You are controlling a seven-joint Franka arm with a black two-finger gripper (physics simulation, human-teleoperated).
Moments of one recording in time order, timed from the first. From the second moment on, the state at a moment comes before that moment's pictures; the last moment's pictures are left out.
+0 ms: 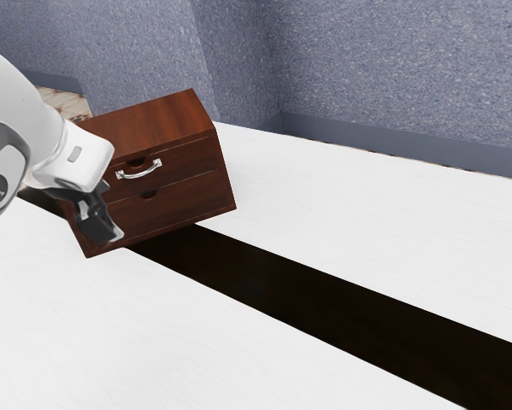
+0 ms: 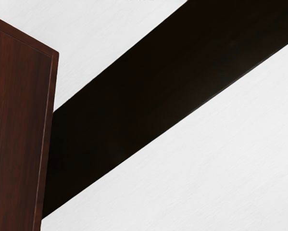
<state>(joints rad) 0.44 -0.44 -0.18 -2.12 0.07 2.15 0.86</state>
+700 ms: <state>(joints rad) 0.50 -0.19 -0.19 -1.98 0.30 2.29 0.97</state>
